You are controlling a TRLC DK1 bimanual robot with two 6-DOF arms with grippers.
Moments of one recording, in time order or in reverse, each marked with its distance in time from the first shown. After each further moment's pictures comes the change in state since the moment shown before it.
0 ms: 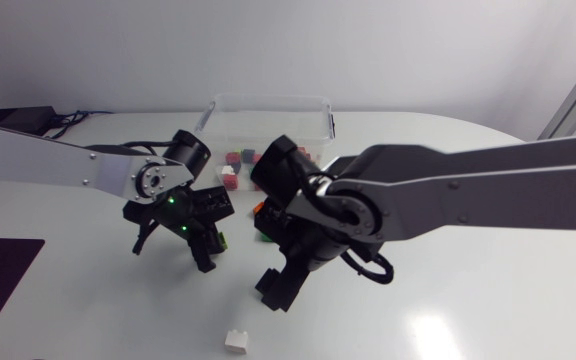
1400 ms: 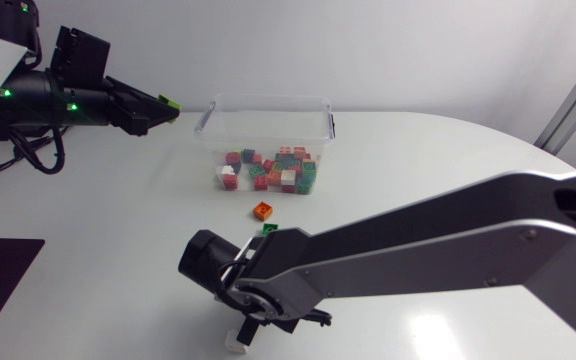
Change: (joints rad) left arm 0.341 -0.369 0.145 0.160 0.428 -0.385; right arm 0.209 0.292 0.047 0.142 0.420 0.043
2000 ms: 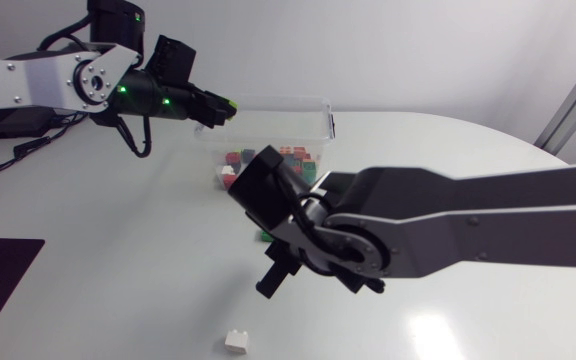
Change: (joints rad) left arm -0.191 0.318 0.196 0.141 -0.172 -0.142; right arm -0.119 -0.356 -0.095 0.013 -0.035 -0.014
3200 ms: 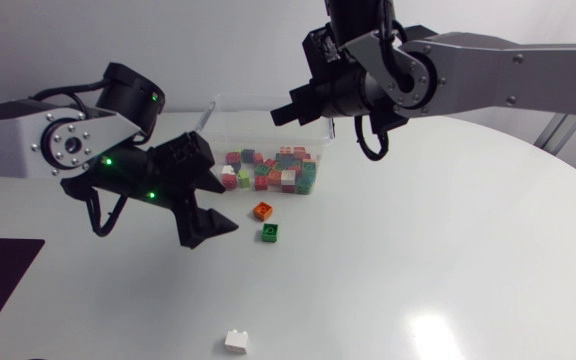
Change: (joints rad) left arm -0.142 -0.253 -0.335 -0.361 0.011 0.512; right arm -0.388 0.067 0.340 0.253 -0.235 0.032
